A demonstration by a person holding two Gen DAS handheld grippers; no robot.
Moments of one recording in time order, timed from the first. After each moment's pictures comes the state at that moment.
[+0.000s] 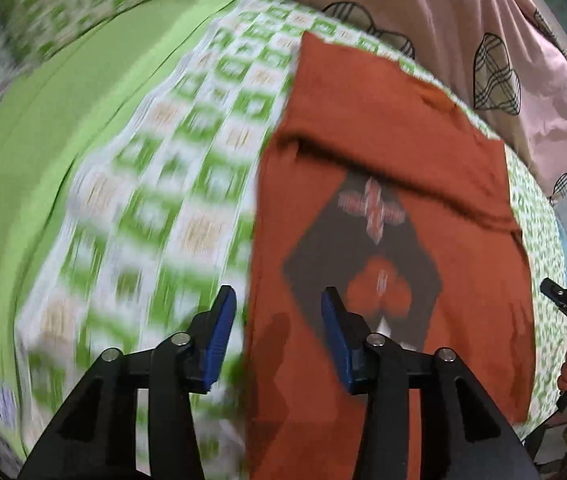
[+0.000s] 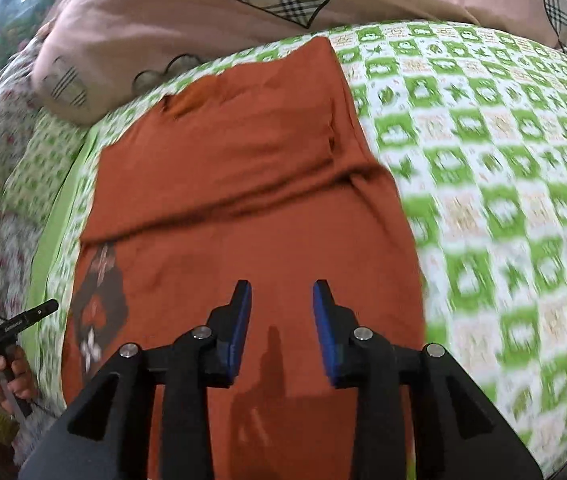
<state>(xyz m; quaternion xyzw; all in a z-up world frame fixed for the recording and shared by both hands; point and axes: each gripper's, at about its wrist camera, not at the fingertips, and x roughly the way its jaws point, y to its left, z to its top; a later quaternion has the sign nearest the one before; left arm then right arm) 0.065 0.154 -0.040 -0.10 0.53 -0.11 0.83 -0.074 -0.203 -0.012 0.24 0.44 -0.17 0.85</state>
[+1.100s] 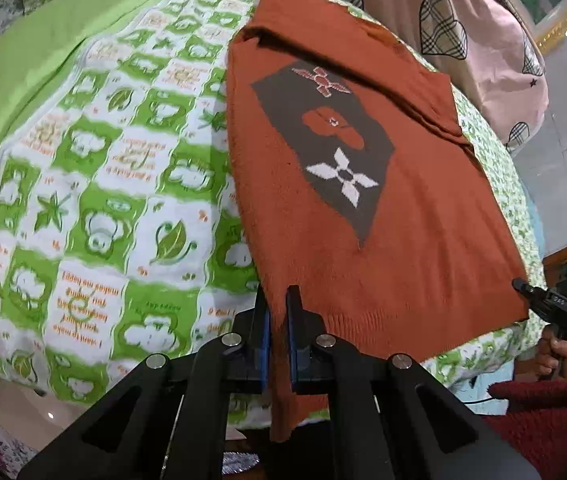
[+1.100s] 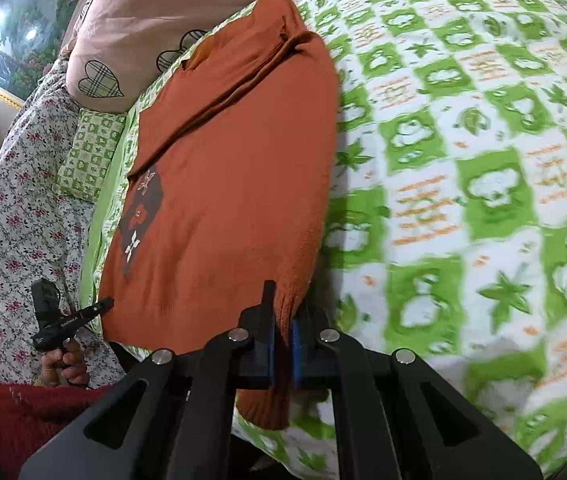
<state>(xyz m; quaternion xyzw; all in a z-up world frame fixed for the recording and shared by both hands) -0.053 0.170 -0.066 -0.11 0.56 -0.20 0.80 -0.227 -0.173 -0.062 0.37 0.42 -0.09 0.82</state>
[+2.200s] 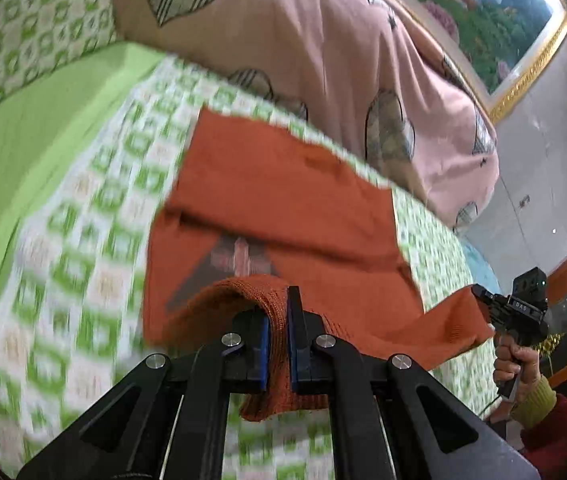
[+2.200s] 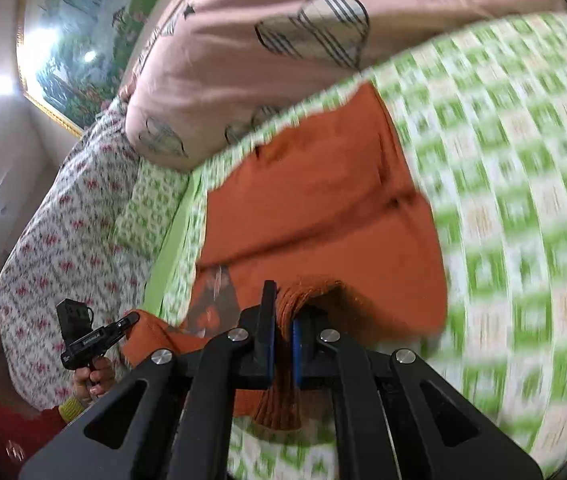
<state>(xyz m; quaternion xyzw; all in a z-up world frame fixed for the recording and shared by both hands) 0.056 0.144 0.043 -0.18 0.42 -0.25 0.85 -0.115 -0.231 0.033 0.35 0.31 -0.02 0.88</state>
